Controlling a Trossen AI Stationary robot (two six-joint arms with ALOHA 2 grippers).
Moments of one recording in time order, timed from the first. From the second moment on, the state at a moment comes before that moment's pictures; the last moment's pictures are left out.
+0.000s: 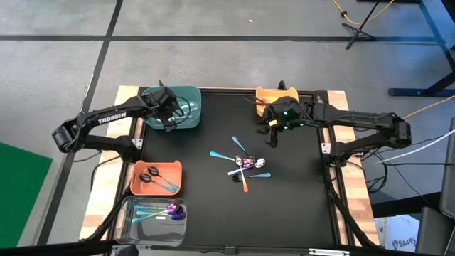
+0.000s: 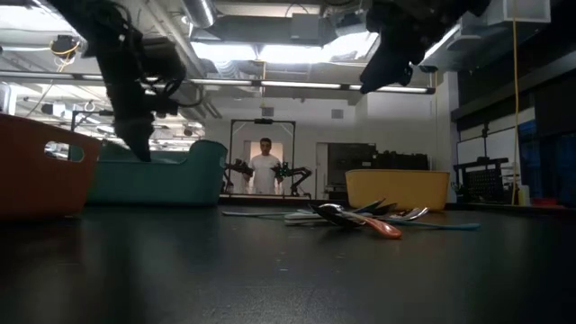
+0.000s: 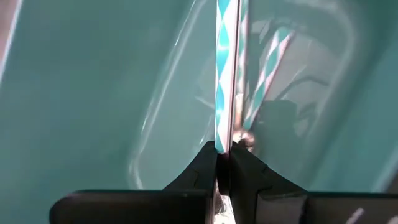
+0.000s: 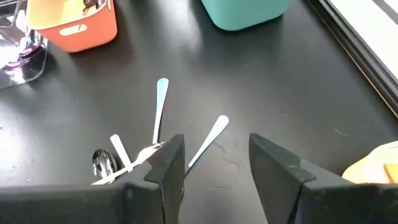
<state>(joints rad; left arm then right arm) 0.73 1.14 0.68 -0.64 -0.27 0.31 -0.22 1.25 1.03 -0.52 -0.10 0.08</state>
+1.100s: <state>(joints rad) 0.81 1.14 0.54 -0.56 -0.27 0.40 -0.22 1.41 0.97 -0.39 -0.10 0.11</state>
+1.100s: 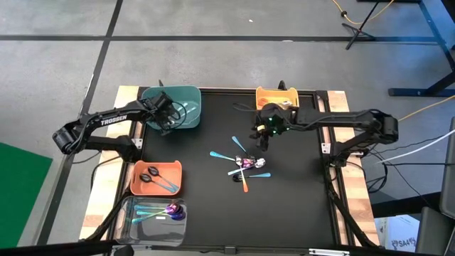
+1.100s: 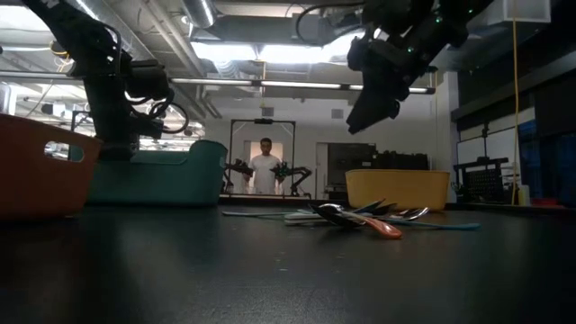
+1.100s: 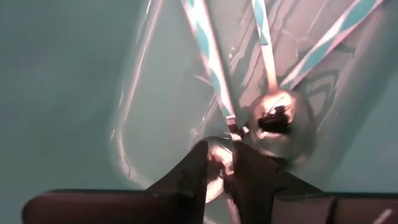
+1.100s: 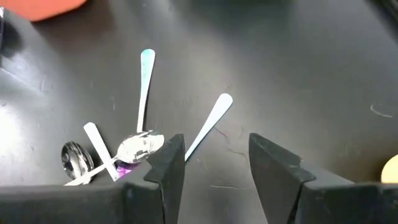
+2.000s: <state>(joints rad) 0.80 1.14 0.64 -0.56 -0.27 0.39 -0.05 1.45 0.97 -0.36 -0.07 0.55</state>
